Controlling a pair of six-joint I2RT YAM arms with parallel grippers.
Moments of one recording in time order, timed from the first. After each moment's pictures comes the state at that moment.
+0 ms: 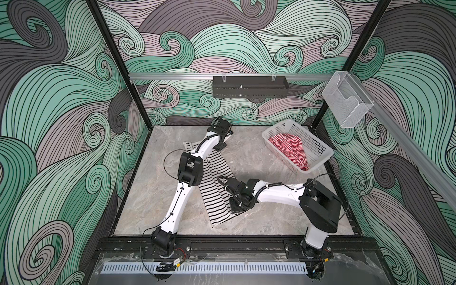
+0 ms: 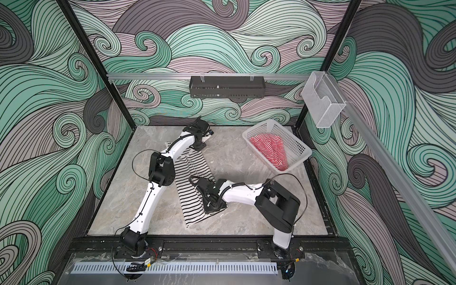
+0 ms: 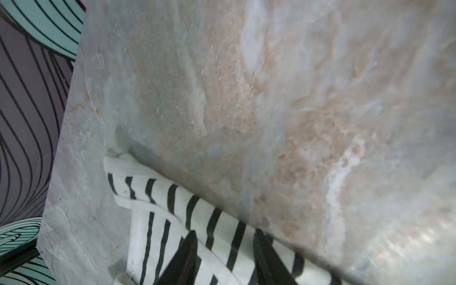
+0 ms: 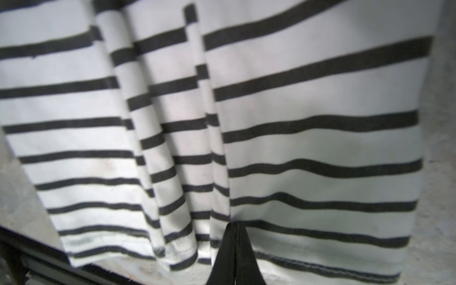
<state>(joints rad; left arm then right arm) -0.41 2.60 2.42 -1.01 -0.33 0.48 1.05 1.78 1.10 -0.68 -0.09 0.76</state>
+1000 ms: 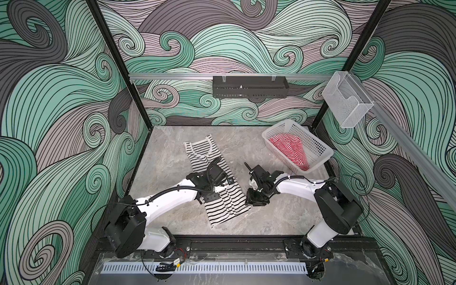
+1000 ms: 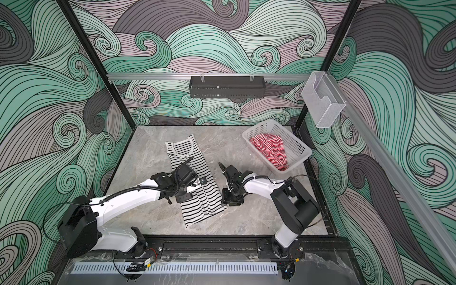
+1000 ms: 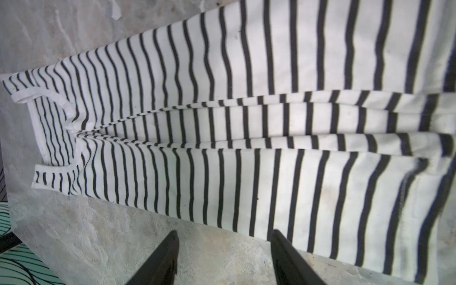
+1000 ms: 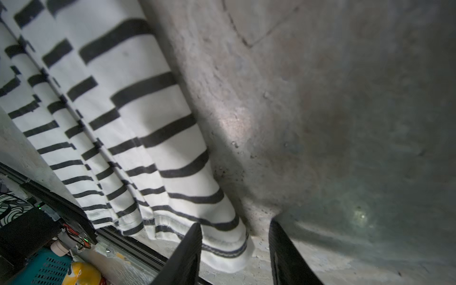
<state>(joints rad) -0.82 1.37 0.89 -0.74 -0.25 0.50 0.71 1.64 0.87 -0.60 -0.38 0.65</state>
